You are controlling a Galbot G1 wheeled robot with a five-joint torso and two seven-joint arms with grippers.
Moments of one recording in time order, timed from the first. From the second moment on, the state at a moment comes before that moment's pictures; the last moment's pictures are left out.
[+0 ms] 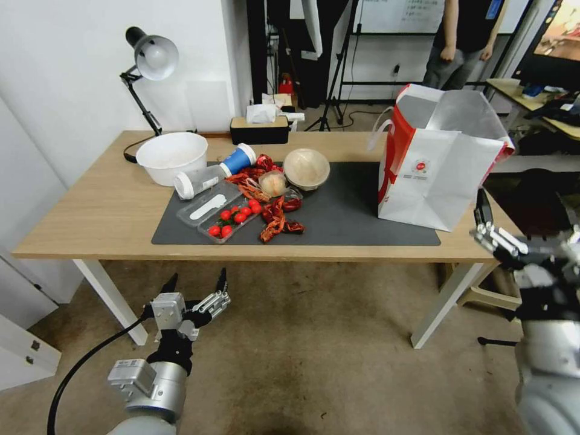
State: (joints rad) left arm 1.82 -1.40 -0.45 -2.35 -0.29 0.07 -0.14; right arm -1.82 1.13 0.75 2.39 0.28 0.37 0.34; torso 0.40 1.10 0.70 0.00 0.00
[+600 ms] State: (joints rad) left arm 1.80 -1.40 -0.45 -2.28 -0.25 0.01 -0.11; right arm -1.81 1.19 0.62 2.17 0.35 0.44 0.18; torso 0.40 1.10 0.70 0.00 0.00
